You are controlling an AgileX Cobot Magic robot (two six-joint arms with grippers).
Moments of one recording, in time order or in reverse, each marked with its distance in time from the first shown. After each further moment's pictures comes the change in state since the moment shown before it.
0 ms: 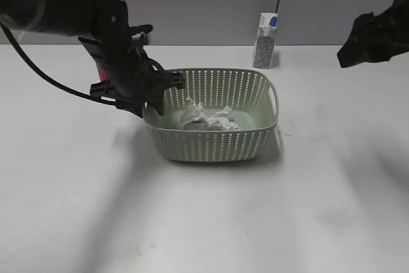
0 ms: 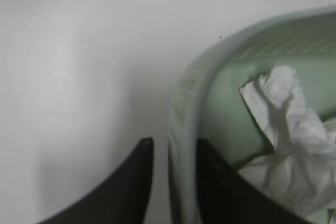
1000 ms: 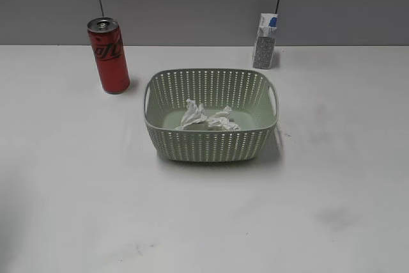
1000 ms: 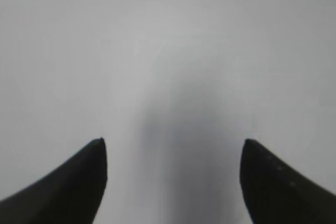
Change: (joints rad) left arm 0.596 -0.823 0.416 0.050 0.362 0.451; right arm 0.000 -0.882 0.654 -0.094 0.167 0.096
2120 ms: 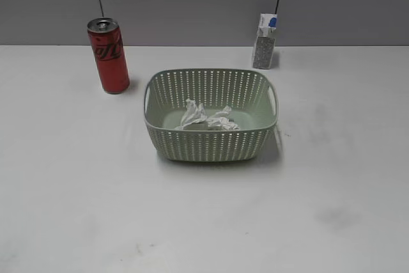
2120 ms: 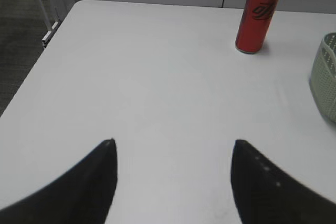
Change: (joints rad) left arm 0.002 -1.246 0.511 -0.031 0.014 0.003; right arm 0.000 -0.563 0.049 -0.026 0.088 0.046
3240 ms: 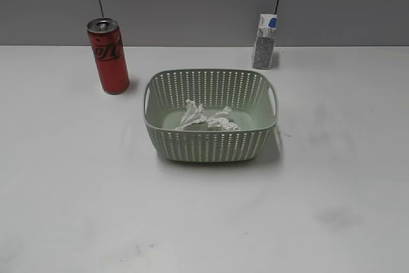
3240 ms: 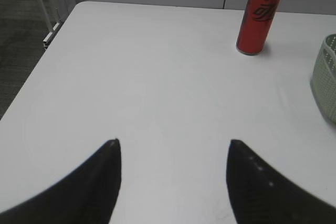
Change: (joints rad) left arm 0.002 0.002 0.000 0.002 -0.006 0.000; right arm -0.059 -0.036 0.000 0.033 -0.001 0.000
